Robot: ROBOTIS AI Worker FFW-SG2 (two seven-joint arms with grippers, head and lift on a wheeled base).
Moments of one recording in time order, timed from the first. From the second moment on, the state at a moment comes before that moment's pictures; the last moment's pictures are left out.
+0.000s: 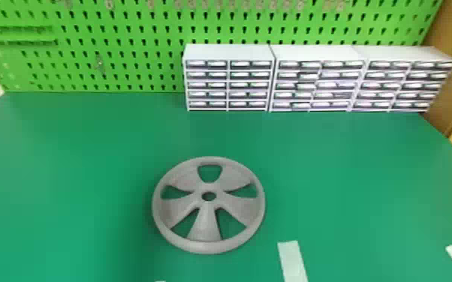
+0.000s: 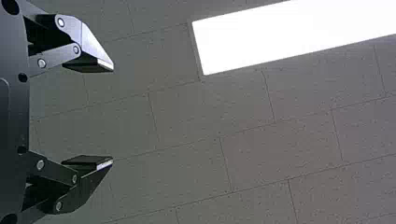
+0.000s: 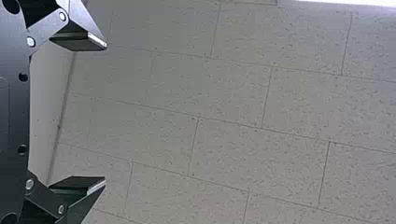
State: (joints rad) left arm -1.33 0.23 -0.18 -1.65 -0.10 -0.25 0.23; right arm -1.37 -0.35 0.13 -1.66 -0.17 -0.03 -0.15
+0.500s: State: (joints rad) left arm -1.32 0.24 -0.19 -1.67 -0.10 -0.26 0.24; right arm -1.38 -0.38 0.17 -1.67 -0.16 0.00 -0.17
